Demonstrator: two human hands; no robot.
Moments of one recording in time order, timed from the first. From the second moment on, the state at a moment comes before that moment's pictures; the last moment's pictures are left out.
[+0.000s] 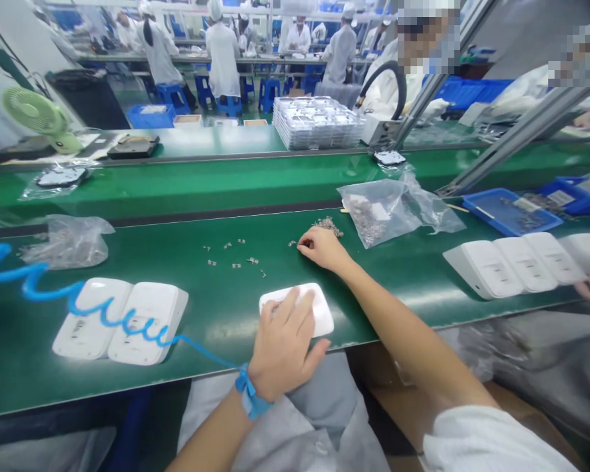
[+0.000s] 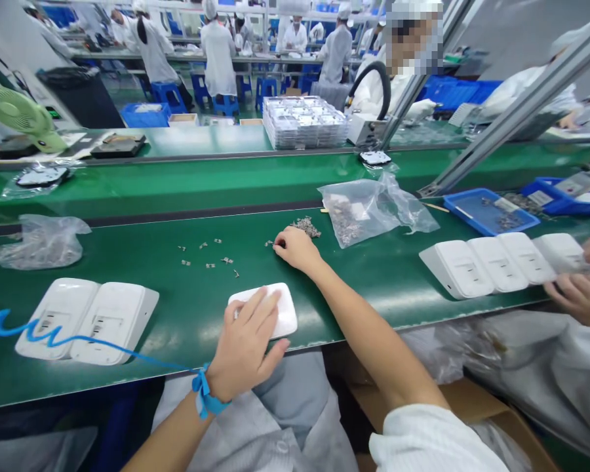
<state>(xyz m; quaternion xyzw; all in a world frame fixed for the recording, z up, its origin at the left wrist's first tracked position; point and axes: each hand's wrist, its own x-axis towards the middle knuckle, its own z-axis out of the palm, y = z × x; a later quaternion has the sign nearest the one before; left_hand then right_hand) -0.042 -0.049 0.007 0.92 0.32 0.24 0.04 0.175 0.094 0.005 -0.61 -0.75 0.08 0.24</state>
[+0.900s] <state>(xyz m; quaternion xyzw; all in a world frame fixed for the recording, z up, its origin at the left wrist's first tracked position) -0.036 -0.012 0.007 0.95 0.23 0.21 0.04 0.238 0.081 -0.002 -0.66 -0.68 -0.05 0.33</state>
